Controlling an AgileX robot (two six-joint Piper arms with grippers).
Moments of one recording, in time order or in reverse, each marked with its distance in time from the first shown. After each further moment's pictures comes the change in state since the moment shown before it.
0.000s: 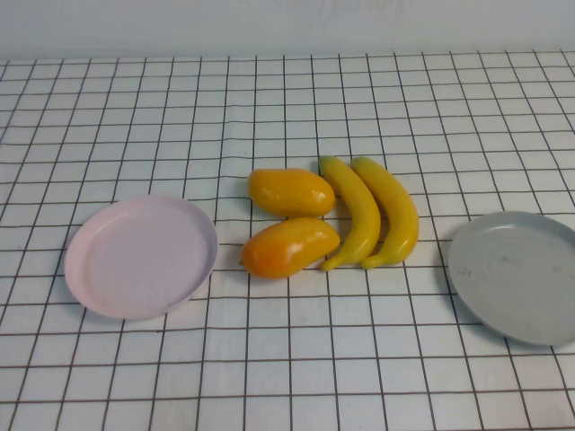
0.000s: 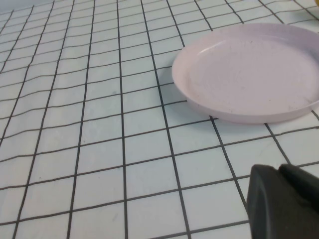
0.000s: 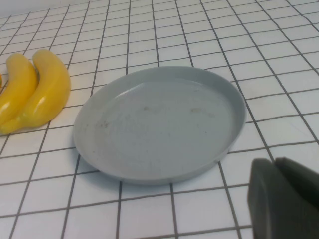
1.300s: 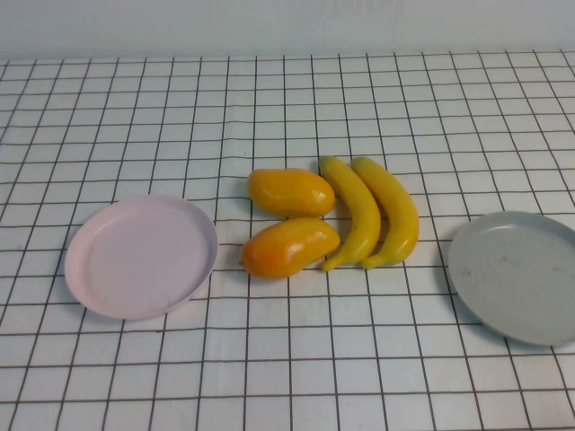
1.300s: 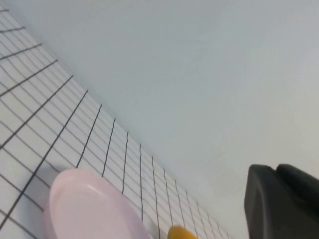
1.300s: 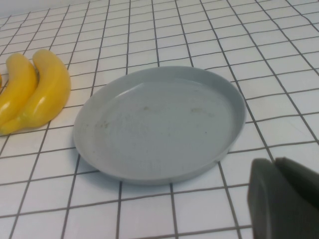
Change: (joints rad) right arm 0.000 0.000 0.000 0.000 0.000 0.000; left arm 0.000 0.000 0.000 -0.604 -0.418 -0.407
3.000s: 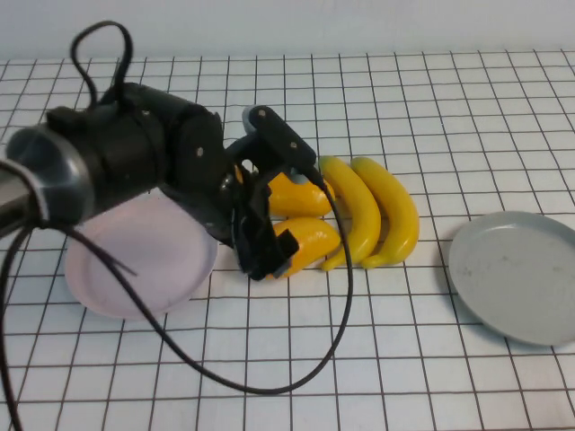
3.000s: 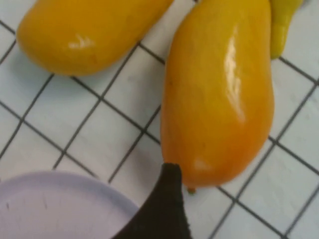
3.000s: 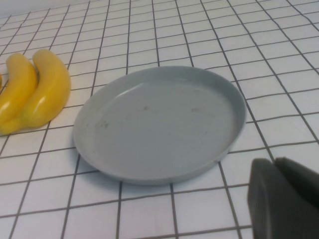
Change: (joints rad) right arm 0.000 0.000 0.000 0.000 0.000 0.000; left arm -0.515 1.737 -1.344 0.567 0.813 0.673
